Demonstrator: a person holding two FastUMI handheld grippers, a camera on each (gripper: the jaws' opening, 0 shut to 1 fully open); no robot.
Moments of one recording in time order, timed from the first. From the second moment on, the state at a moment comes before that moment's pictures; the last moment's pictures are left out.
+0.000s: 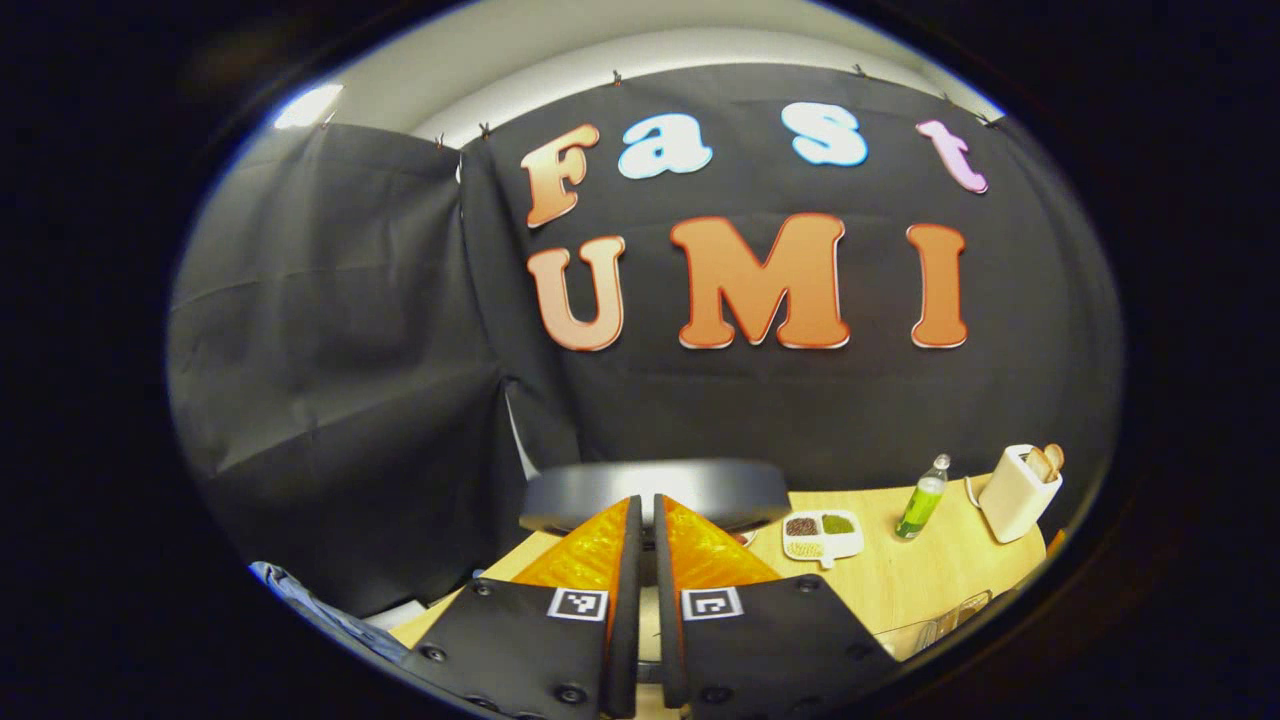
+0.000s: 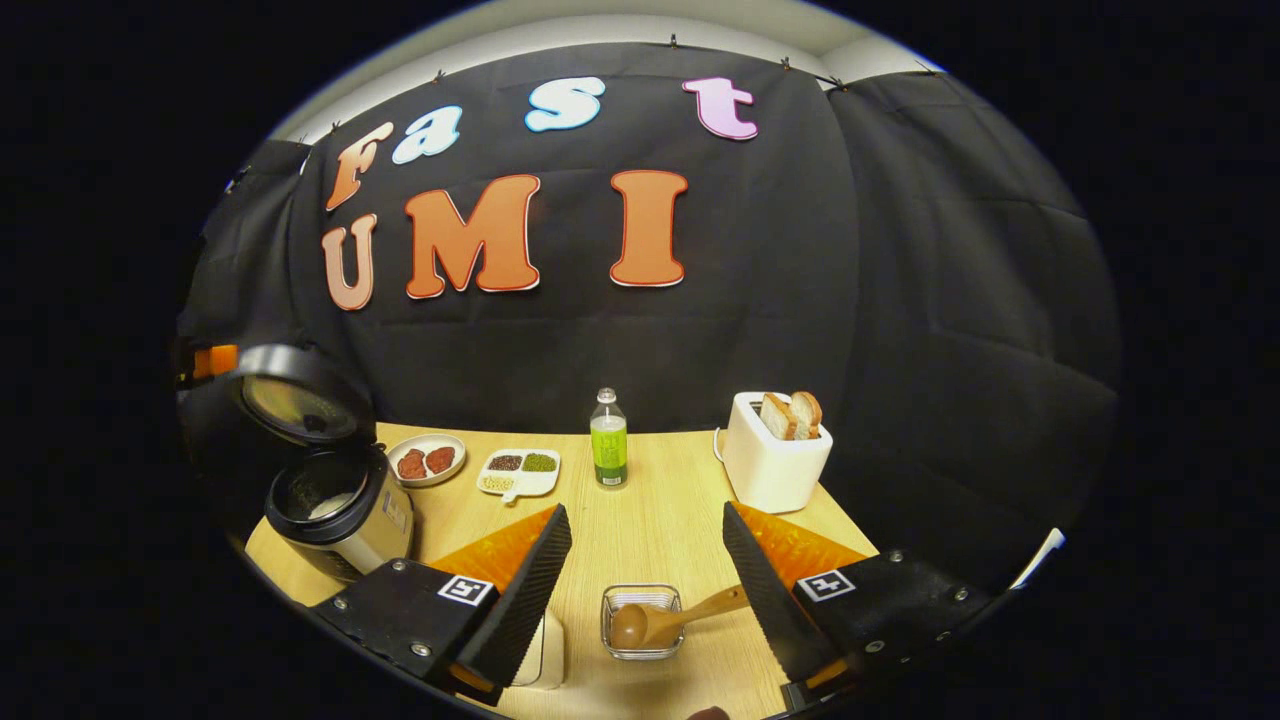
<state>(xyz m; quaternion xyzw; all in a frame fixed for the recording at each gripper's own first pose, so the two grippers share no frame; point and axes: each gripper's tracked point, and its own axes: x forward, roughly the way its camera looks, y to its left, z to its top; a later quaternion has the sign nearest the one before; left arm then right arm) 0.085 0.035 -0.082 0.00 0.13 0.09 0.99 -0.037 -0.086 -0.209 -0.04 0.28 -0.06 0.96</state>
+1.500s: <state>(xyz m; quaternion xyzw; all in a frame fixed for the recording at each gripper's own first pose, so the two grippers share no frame) 0.006 -0.019 -0.051 0.12 0.06 0.06 0.99 -0.056 -0.128 -0.358 0.08 0.39 -0.10 0.91</state>
